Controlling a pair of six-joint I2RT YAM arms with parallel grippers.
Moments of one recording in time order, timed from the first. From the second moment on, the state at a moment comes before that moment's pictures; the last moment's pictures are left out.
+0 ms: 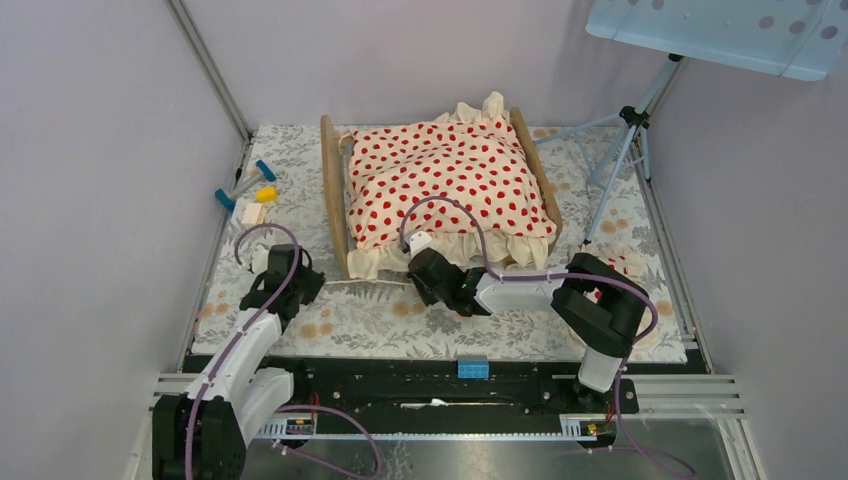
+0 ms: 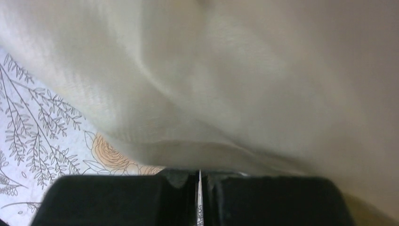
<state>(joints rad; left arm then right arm) -0.11 0.89 0.41 -0.36 -0.16 -1.11 1.04 1.78 0.93 0.04 0.27 0.29</state>
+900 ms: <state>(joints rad) -0.06 0.59 0.67 -0.33 0.27 -0.77 1.03 1.85 1.02 0.04 0.35 0.36</state>
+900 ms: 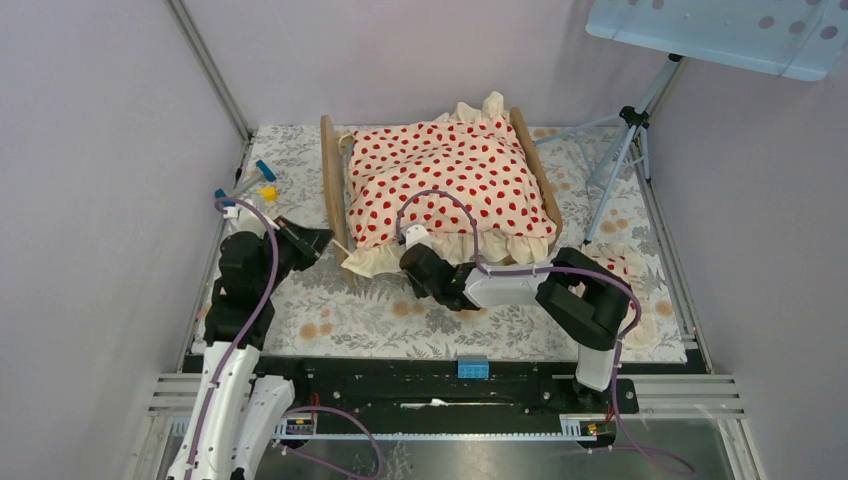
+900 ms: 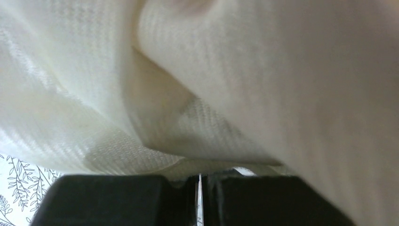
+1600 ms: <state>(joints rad) -0.13 0.84 0.83 -0.35 0.25 -0.67 1.04 1.92 1.08 -0.05 0.48 0.44</state>
